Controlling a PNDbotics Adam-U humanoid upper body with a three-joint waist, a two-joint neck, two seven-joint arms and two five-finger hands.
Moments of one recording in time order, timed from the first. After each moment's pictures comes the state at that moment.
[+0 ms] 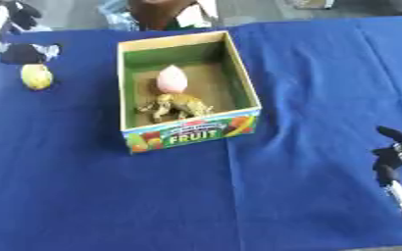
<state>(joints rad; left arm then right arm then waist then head) -0.55 0.82 -0.03 -1.30 -0.42 0.27 0.01 -0.31 -0.36 -0.04 -1.49 0.12 -0.55 0.45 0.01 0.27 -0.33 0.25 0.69</state>
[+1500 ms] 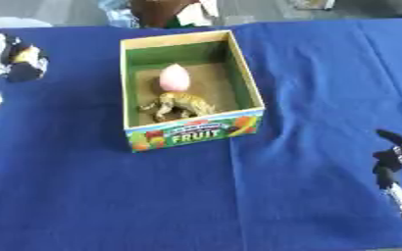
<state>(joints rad) -0.59 0.77 -0.05 -1.25 -0.38 0.29 0.16 -0.31 -0.36 -0.04 -1.48 0.12 -0.56 0.45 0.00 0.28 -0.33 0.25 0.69</state>
